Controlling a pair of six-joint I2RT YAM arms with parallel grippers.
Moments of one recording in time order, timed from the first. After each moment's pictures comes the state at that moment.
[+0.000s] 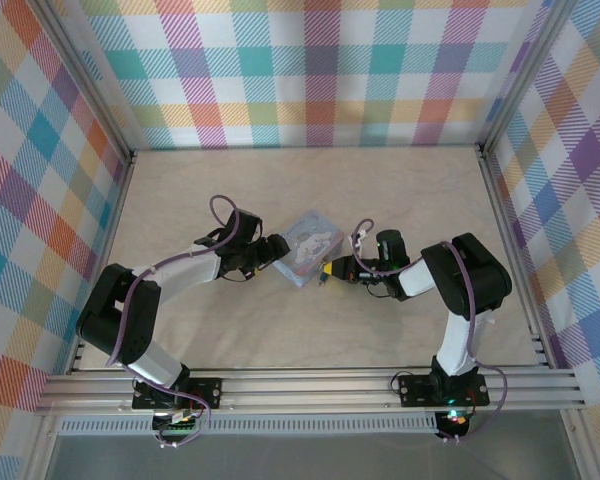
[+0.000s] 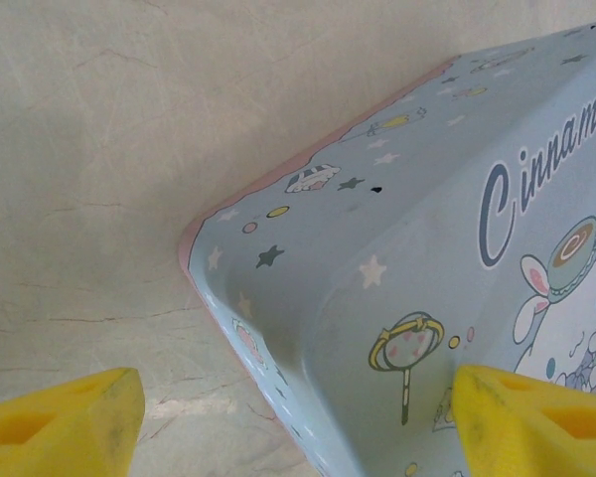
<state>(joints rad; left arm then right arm) -0.49 1.57 0.88 -0.24 0.19 -0.95 0.39 1.86 0.56 0.74 -0.83 0.75</state>
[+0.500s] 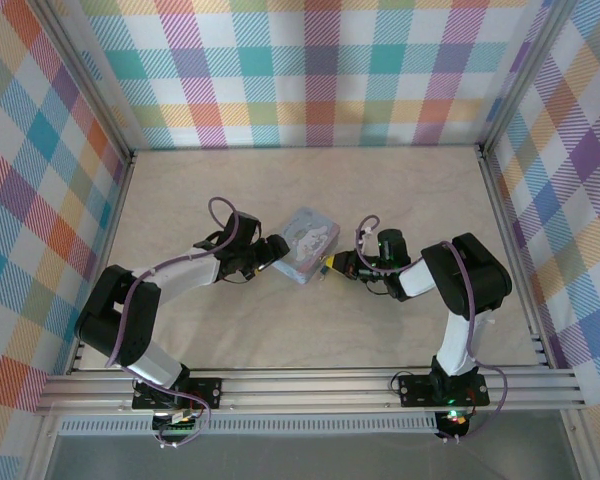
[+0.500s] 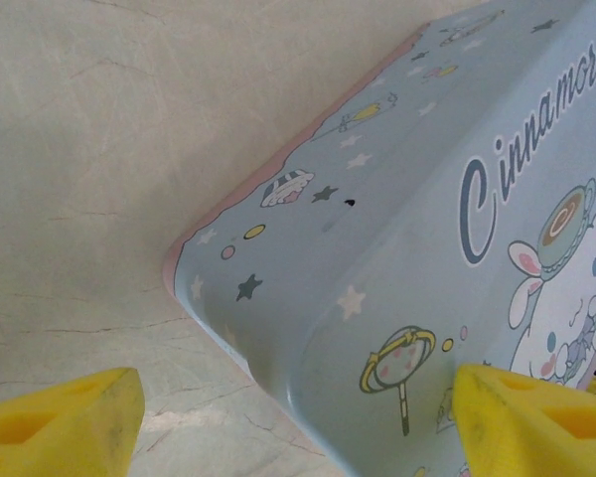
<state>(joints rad) -0.49 1.56 0.83 -0.18 0.19 -0.96 0.38 1.86 0.55 0.80 -0.75 0.90</state>
